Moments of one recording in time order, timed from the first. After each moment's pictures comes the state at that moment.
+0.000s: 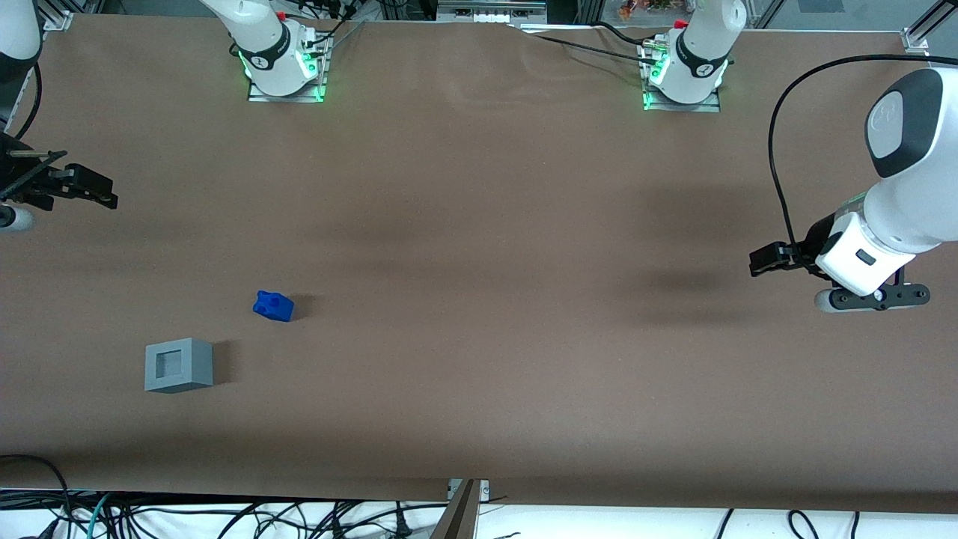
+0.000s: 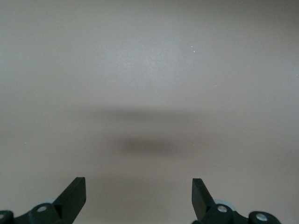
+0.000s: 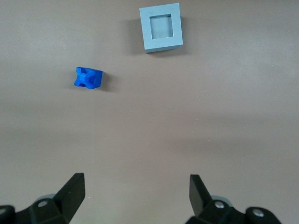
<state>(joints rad) 0.00 0.07 -0.09 -1.63 -0.04 1.64 -0.14</state>
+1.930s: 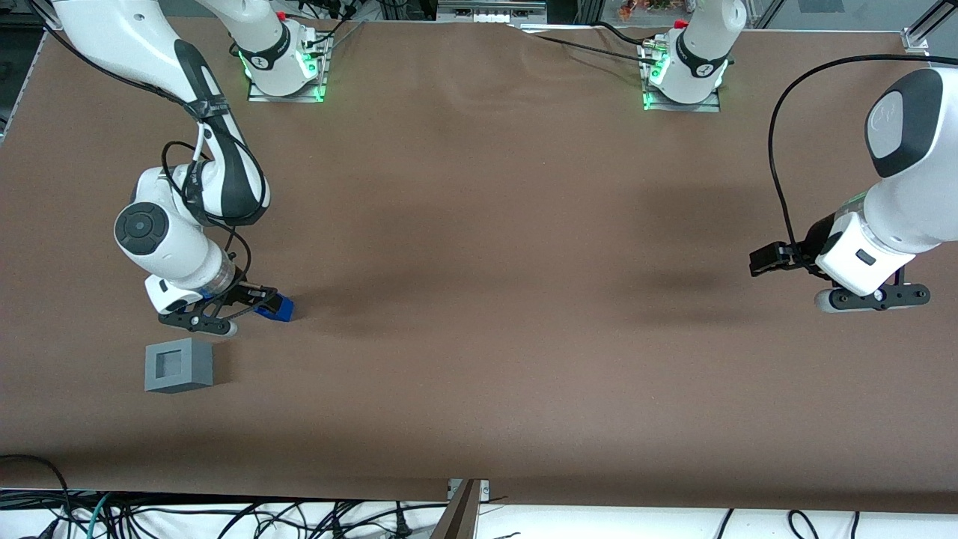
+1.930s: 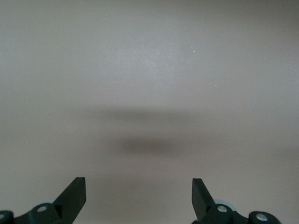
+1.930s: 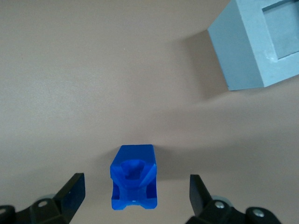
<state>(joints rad) 0.20 0.46 -0.07 -1.88 -0.02 2.41 0.32</state>
